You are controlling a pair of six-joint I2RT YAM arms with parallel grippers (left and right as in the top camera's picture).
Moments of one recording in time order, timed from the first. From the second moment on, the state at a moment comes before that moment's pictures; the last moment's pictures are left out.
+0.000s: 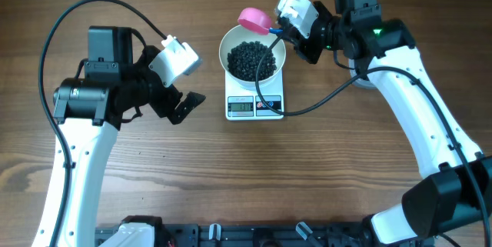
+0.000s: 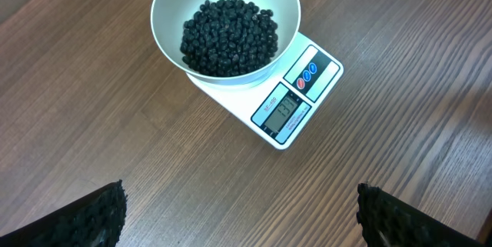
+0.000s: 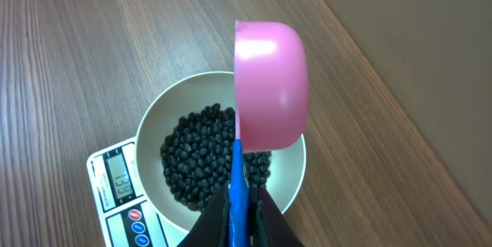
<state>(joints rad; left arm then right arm) -0.07 1.29 1.29 -1.02 0.48 0.71 0.28 1.68 1.53 -0.67 -0.53 -0.73</state>
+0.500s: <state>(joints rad) -0.07 1.29 1.29 -1.02 0.48 0.71 0.11 1.67 1.53 -0.66 -0.54 -0.30</state>
